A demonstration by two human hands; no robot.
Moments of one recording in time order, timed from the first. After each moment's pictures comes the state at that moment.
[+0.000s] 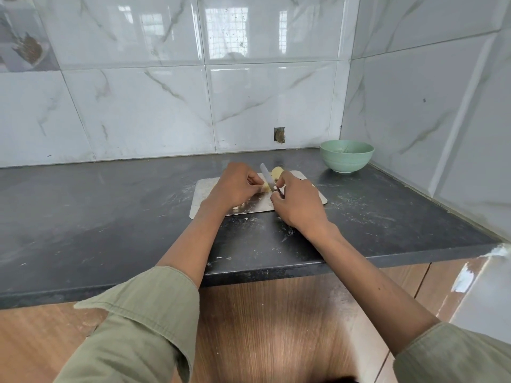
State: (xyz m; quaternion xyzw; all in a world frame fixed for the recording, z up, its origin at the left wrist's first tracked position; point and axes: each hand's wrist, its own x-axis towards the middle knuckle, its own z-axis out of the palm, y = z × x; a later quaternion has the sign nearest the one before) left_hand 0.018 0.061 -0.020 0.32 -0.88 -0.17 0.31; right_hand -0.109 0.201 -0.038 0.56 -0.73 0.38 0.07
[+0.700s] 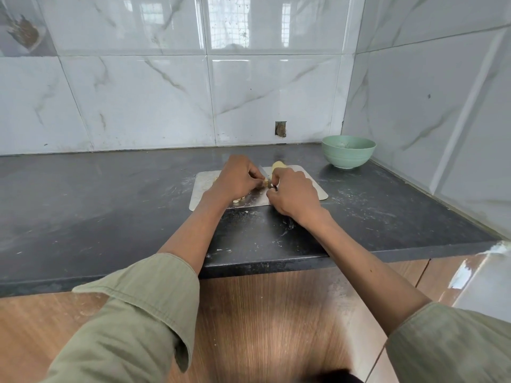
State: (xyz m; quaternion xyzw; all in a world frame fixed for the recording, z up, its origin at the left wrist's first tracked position) left_hand 0.016 0.060 -0.022 0.31 -0.88 -0.18 0.32; right_hand -0.098 0.197 -0.025 0.56 -0.76 0.32 0.04
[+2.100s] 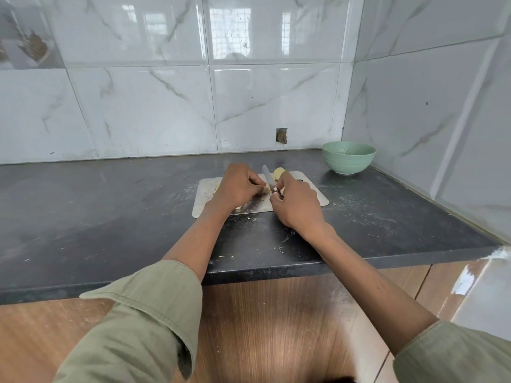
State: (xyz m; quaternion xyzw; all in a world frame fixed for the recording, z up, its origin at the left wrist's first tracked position) left_hand 0.020 0.068 -0.023 0.32 -0.85 -0.21 0.35; right_hand -0.095 0.206 -0.033 0.55 -0.75 0.37 0.06
